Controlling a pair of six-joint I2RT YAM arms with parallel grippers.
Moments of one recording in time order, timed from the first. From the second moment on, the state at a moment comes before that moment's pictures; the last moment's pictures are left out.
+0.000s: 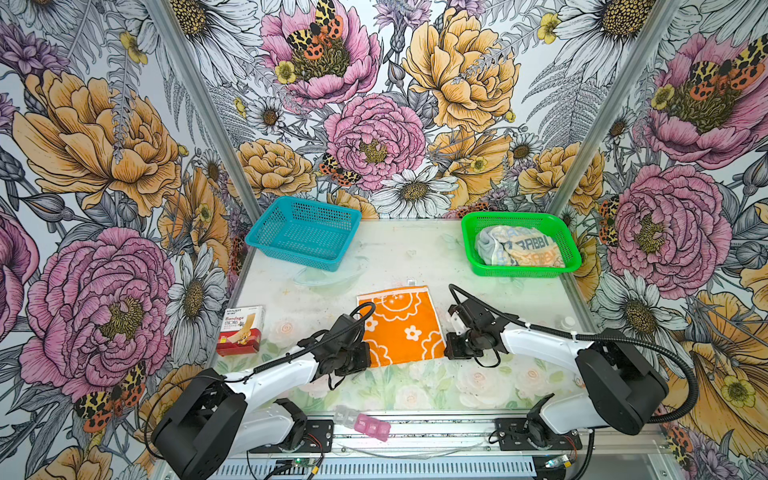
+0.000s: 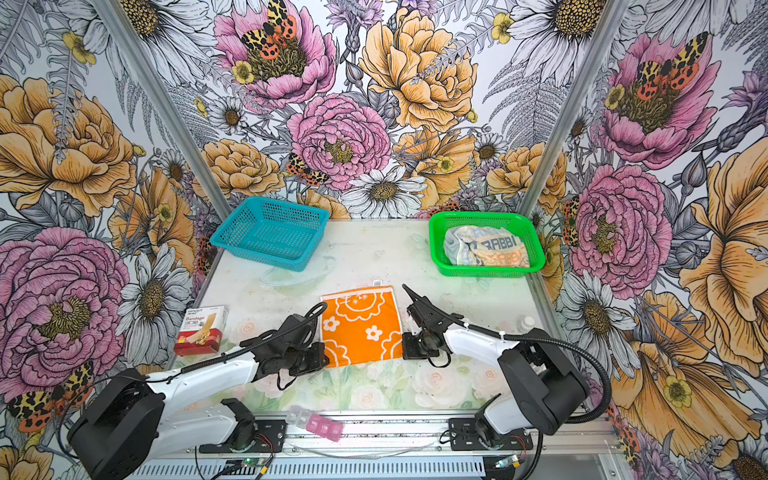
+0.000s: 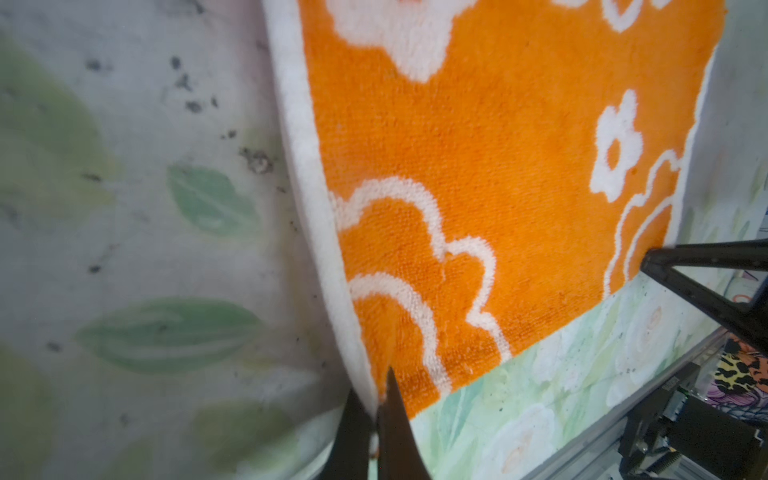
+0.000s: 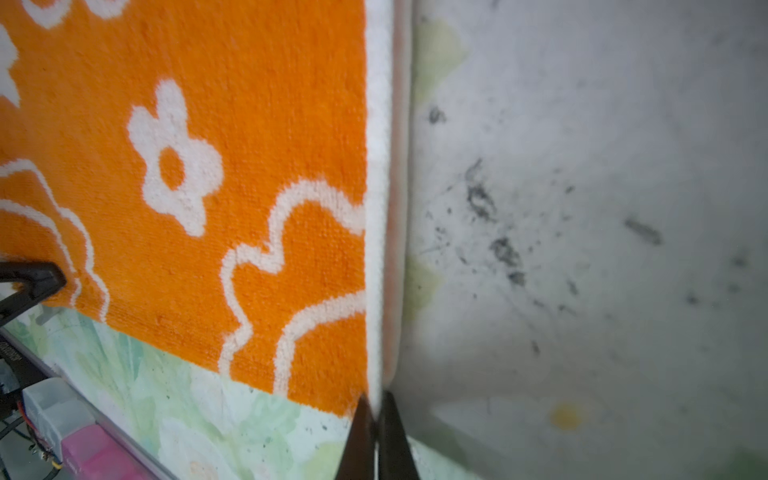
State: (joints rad) left arm -0.66 1.16 0.42 -0.34 0.20 -0.83; right arm 0.60 1.41 0.62 -0.42 -0.33 0.52
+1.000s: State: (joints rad) left arm -0.39 1.24 0.69 -0.46 0.31 -0.71; right arm 0.47 1.56 1.03 -0.52 -0.37 0.47
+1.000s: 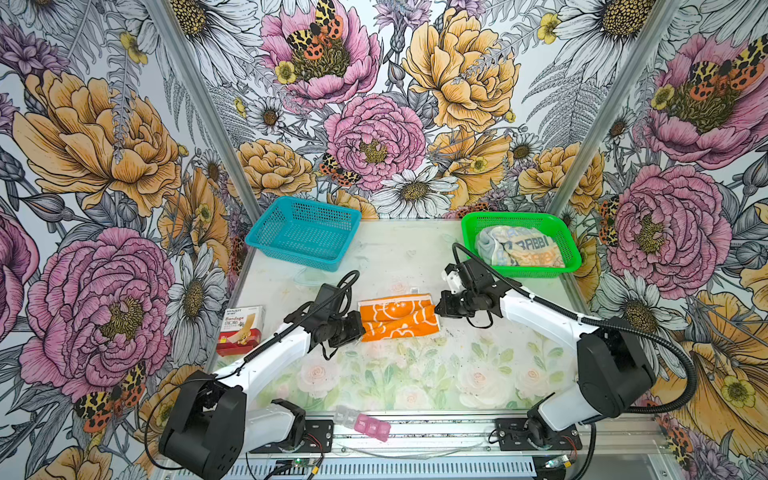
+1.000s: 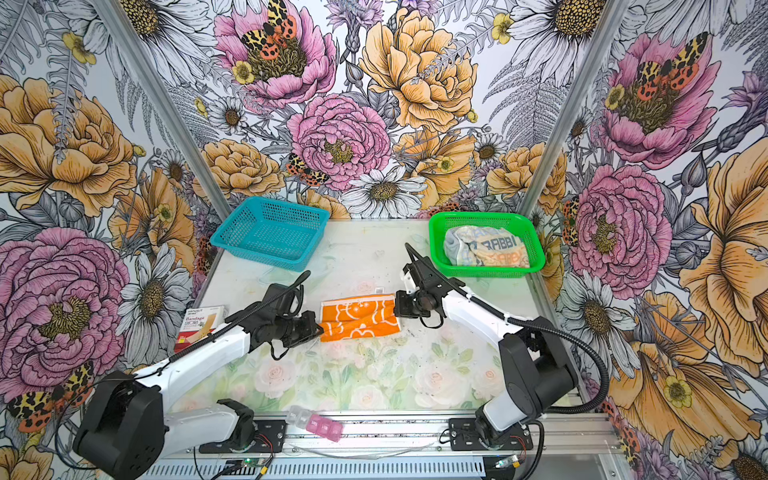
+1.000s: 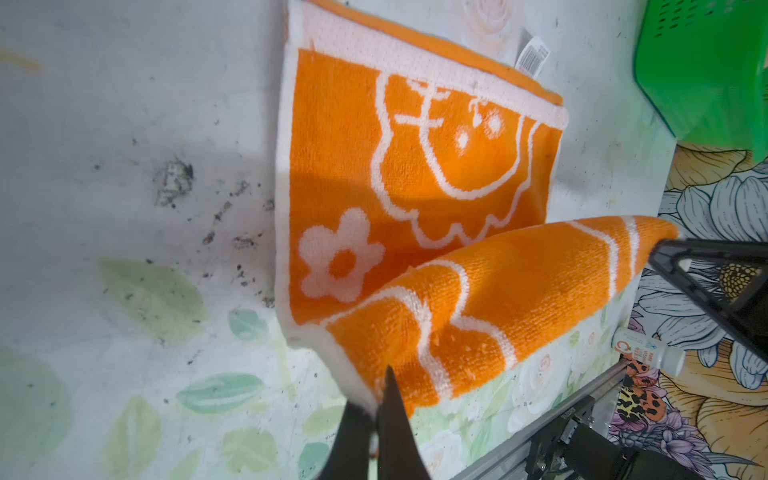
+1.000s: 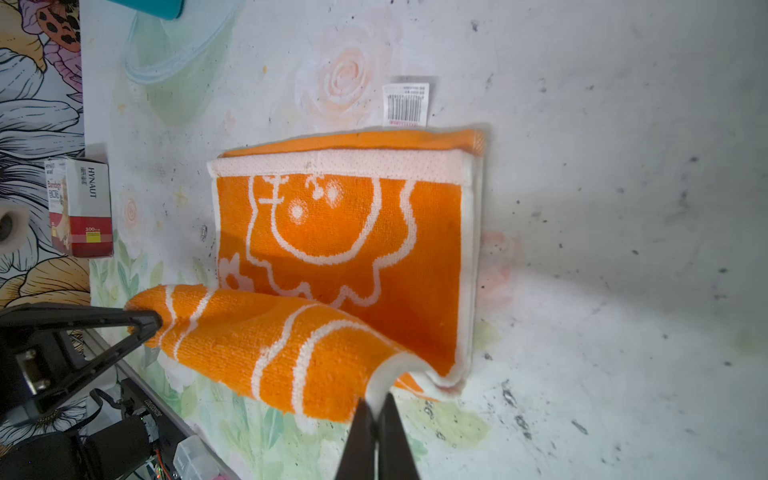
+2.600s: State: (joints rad) left arm -0.37 1.50 0.88 -0.35 0.04 -0.48; right arm 0.43 1.71 1.15 -0.53 -0.22 0.26
